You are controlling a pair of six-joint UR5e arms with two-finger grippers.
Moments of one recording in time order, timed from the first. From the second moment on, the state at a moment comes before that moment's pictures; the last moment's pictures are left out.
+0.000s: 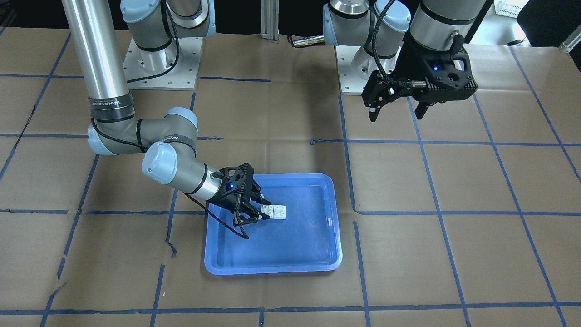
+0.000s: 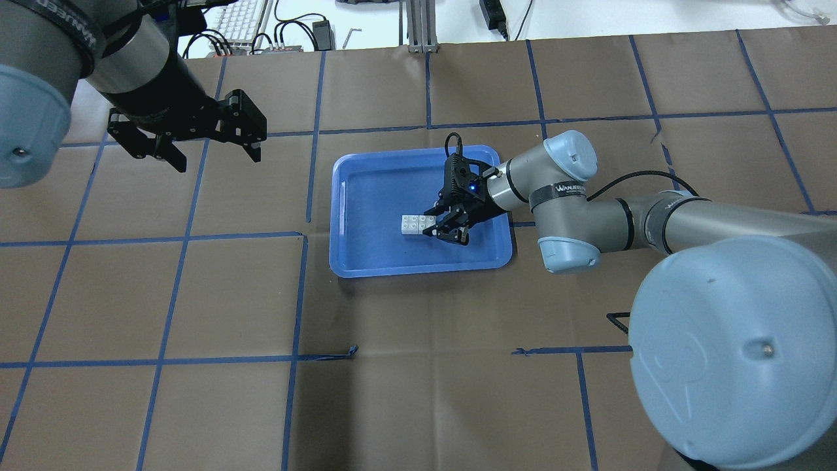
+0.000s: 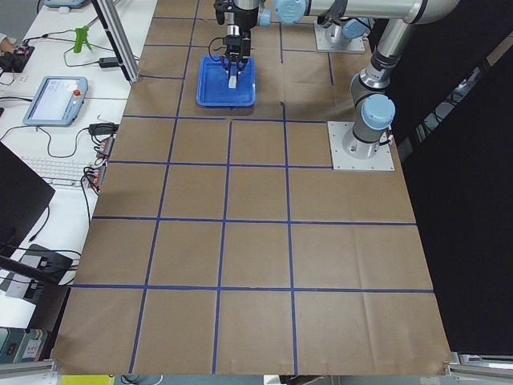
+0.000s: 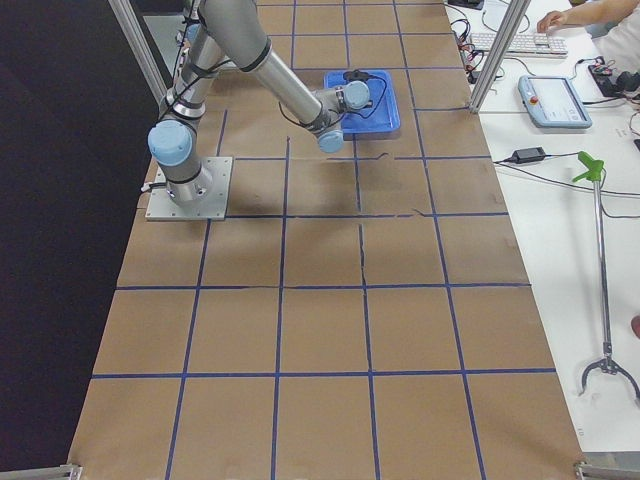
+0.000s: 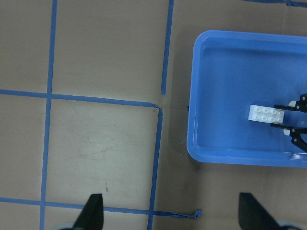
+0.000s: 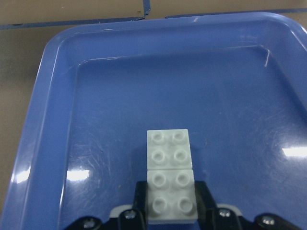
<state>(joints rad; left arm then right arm) -1.56 -1.53 -1.61 -1.51 1.57 -0.08 1.67 -0.99 1.95 -2.70 -0.83 -1.34</state>
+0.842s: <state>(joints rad) -1.56 -1.52 -1.61 -1.52 1.57 -0.03 1.67 -0.99 1.95 -2.69 -0.83 -1.33</state>
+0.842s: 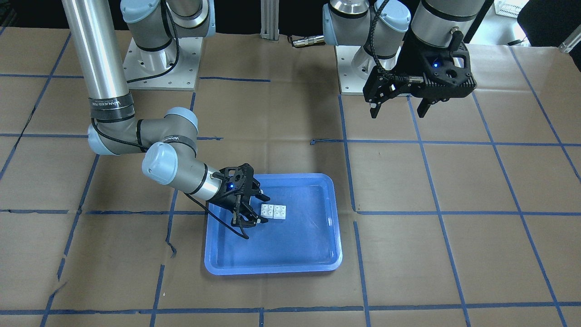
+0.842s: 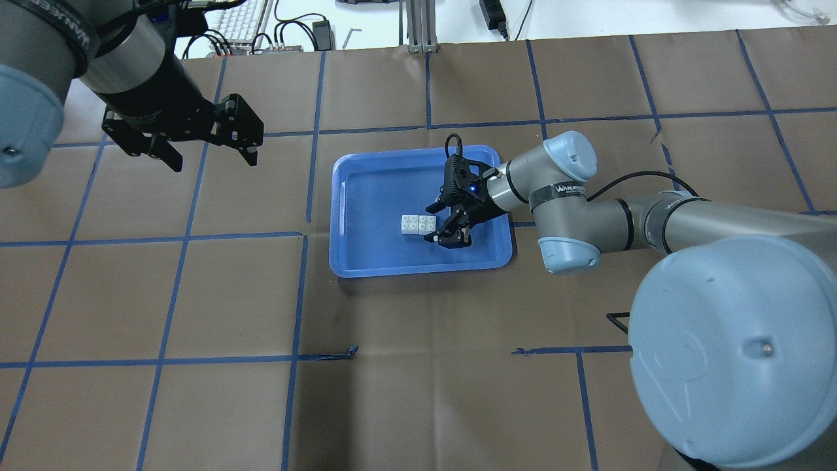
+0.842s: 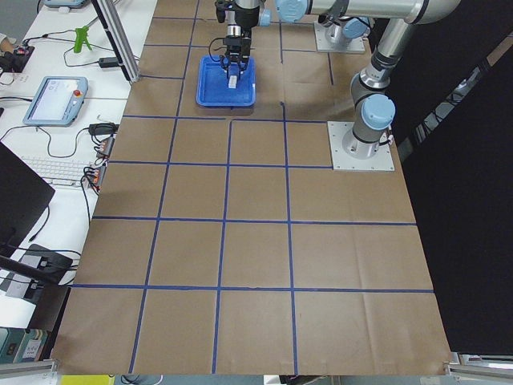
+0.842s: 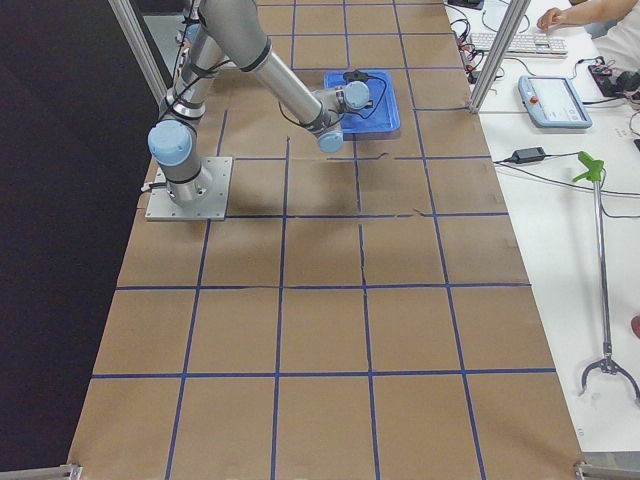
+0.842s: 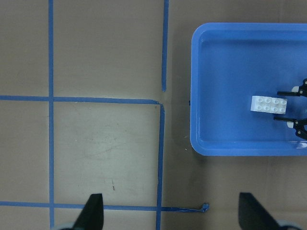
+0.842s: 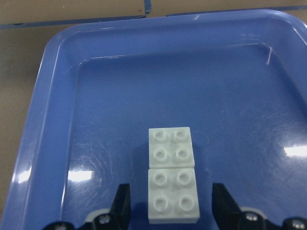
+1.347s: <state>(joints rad) -1.56 -1.52 -1.61 -1.52 1.58 -0.03 1.65 -1.03 1.91 -2.69 -0.87 -1.18</state>
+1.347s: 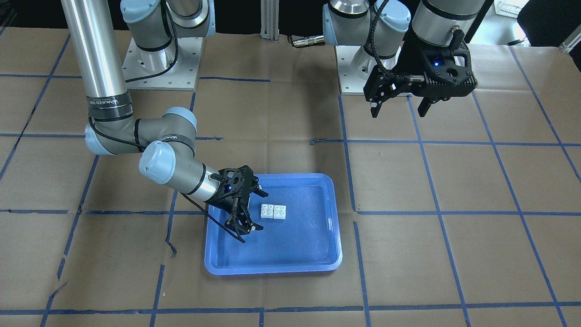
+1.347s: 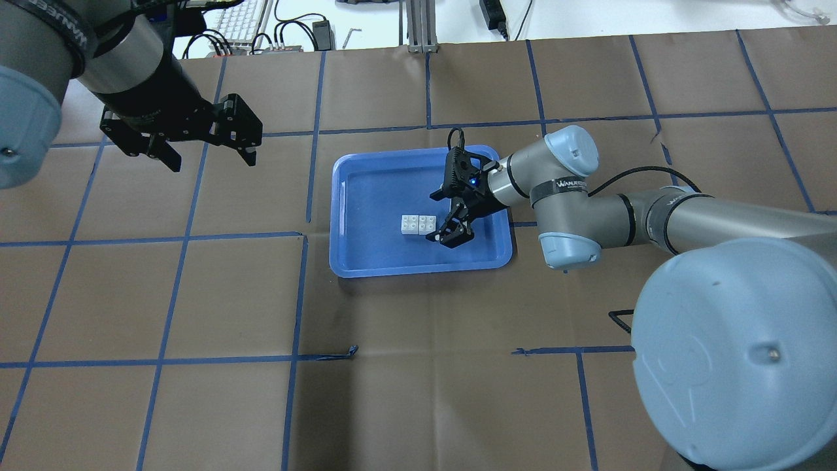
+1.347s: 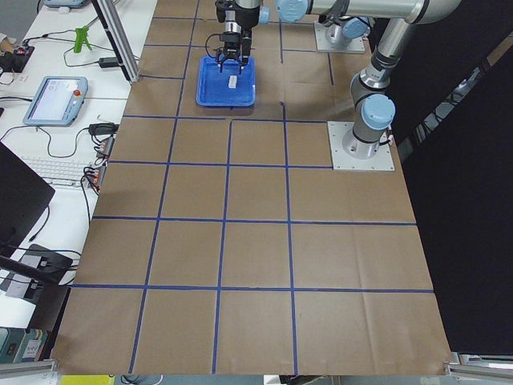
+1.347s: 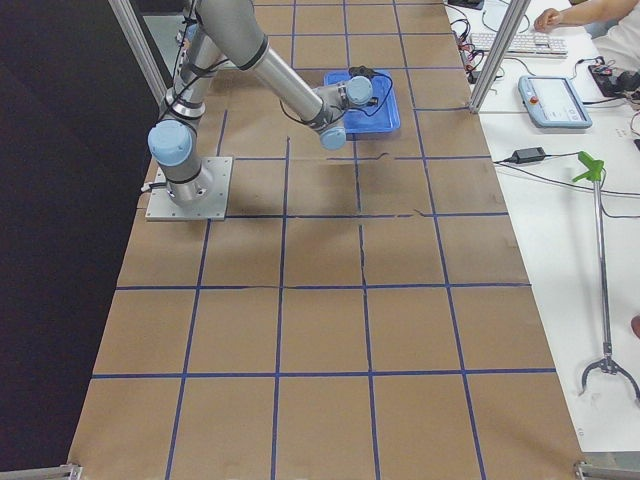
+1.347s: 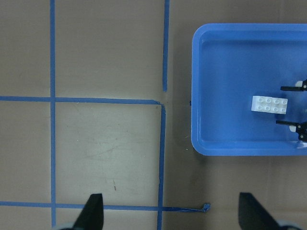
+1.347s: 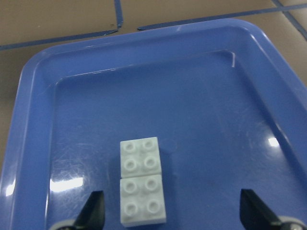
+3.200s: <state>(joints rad) -1.56 -1.50 -1.60 -1.57 1.58 -0.03 1.56 -1.46 1.43 -1.49 -1.55 -0.02</state>
